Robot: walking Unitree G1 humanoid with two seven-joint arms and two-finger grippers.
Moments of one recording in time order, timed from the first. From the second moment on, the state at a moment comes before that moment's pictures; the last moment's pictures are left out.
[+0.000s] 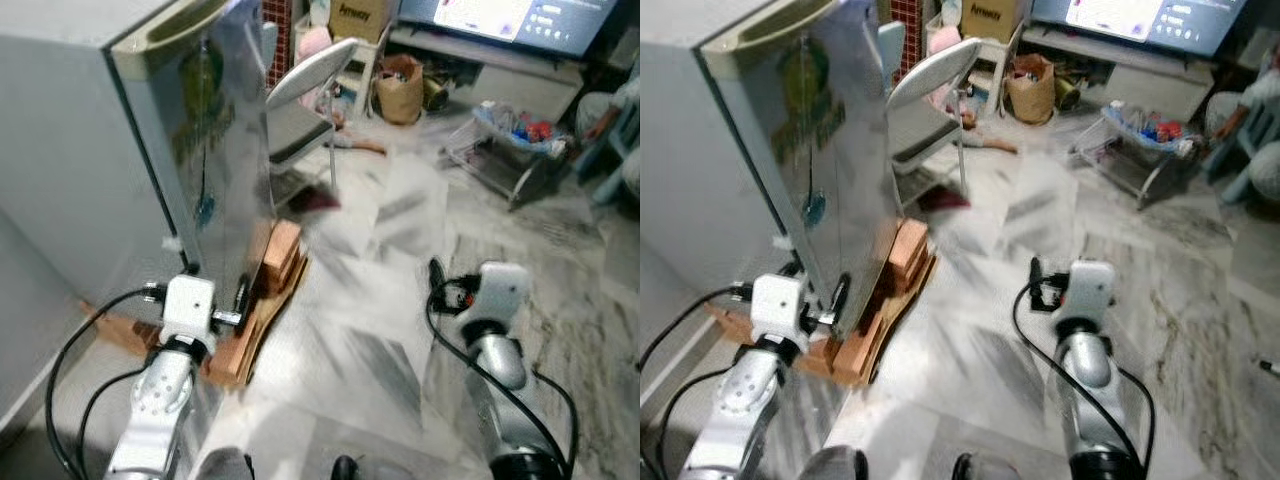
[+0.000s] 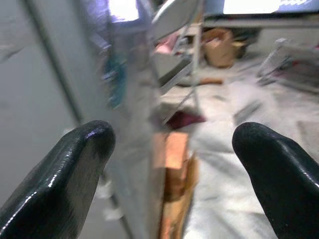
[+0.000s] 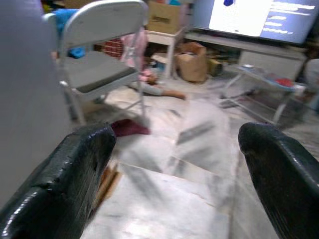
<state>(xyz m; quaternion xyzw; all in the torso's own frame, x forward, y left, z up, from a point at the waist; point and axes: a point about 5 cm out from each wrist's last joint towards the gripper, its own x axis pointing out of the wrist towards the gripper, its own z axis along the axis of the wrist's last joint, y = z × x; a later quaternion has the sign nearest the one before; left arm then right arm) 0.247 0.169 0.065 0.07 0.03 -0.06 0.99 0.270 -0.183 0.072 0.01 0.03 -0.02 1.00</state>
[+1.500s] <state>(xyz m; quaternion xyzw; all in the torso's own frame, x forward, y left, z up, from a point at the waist) 0.258 0.161 0.071 0.05 0.01 -0.05 1.00 0.255 -0.195 0.073 -0.02 0.04 -0.03 1.00</state>
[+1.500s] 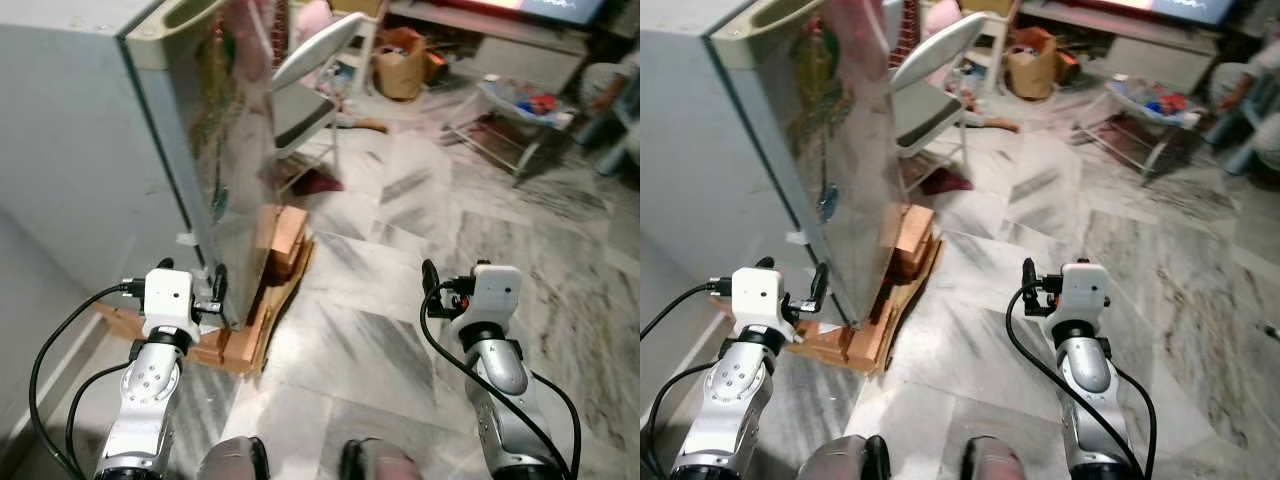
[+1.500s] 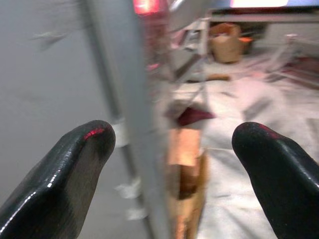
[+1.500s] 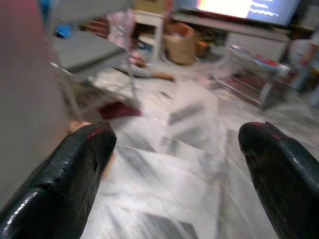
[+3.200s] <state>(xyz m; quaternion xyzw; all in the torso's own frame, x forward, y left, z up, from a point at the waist) 0.353 0.173 0.112 0.04 -0.03 0.01 1.00 0.233 -0.201 0.088 -0.03 0.05 -0.02 1.00</state>
